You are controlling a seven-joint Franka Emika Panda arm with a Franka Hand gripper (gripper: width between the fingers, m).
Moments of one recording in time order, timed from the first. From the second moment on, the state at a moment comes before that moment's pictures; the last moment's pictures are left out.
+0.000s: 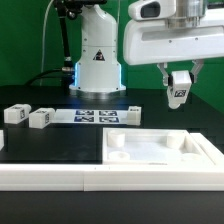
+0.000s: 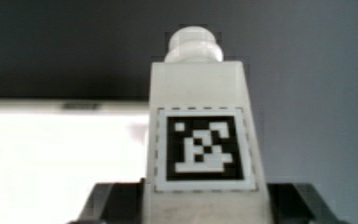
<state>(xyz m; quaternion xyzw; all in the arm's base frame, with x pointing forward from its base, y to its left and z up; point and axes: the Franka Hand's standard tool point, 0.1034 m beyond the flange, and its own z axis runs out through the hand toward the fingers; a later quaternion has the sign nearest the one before) 0.502 0.116 0.127 -1.00 -0.02 -0.03 0.05</state>
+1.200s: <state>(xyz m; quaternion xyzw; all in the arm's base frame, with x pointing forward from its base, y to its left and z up) 0.577 0.103 0.139 -0.95 -0.10 -0.29 0.02</state>
